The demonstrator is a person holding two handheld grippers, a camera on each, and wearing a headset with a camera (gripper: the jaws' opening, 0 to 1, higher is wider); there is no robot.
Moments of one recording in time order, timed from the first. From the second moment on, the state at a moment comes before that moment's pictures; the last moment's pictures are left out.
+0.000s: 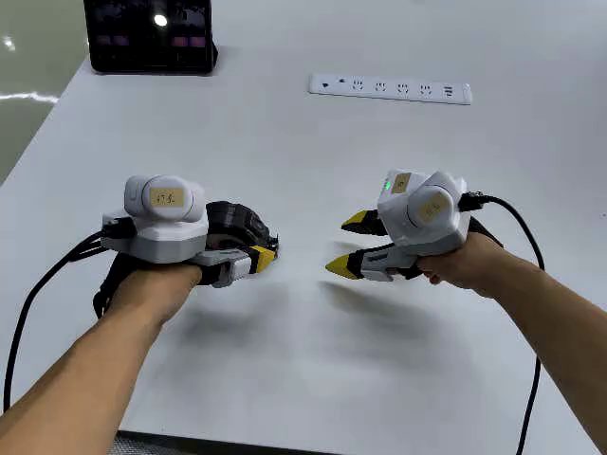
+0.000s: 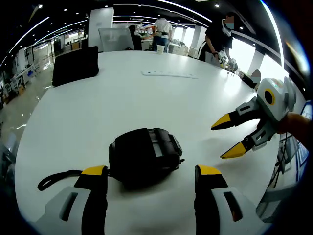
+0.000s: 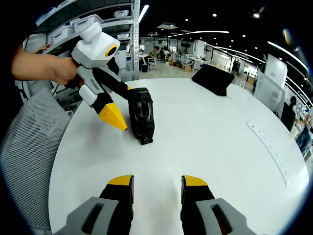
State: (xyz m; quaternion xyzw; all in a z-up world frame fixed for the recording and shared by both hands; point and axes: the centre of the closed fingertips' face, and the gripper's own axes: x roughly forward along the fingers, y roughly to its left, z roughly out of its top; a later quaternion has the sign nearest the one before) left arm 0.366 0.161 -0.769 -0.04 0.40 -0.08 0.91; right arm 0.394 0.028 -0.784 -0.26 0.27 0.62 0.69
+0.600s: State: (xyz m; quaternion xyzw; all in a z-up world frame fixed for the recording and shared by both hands) left arm 0.360 0.160 -0.757 -0.03 0.36 -0.12 0.93; right arm 0.378 -0.008 -0.769 -0.22 0.27 0.58 0.73
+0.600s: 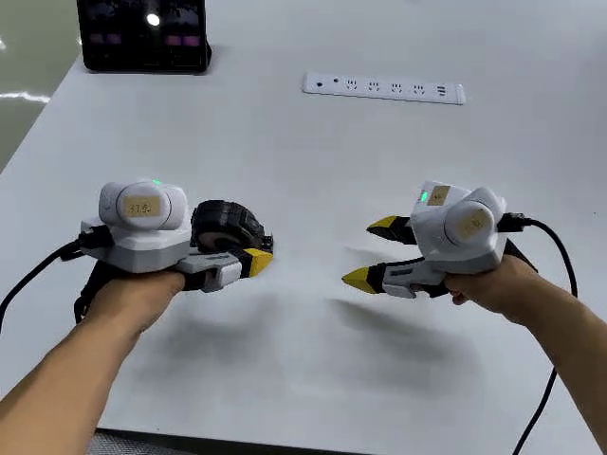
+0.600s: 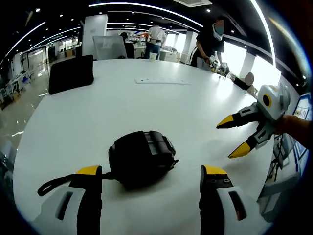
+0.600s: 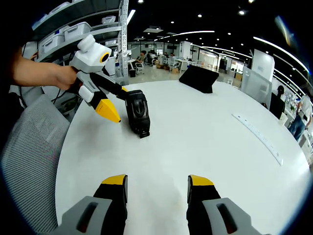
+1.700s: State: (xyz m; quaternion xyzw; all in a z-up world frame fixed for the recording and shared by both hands) left arm 0.334 0.160 -0.745 0.01 0.30 -0.19 0.93; right arm 0.366 -0.046 -0.755 -0.16 0.24 0.52 0.80
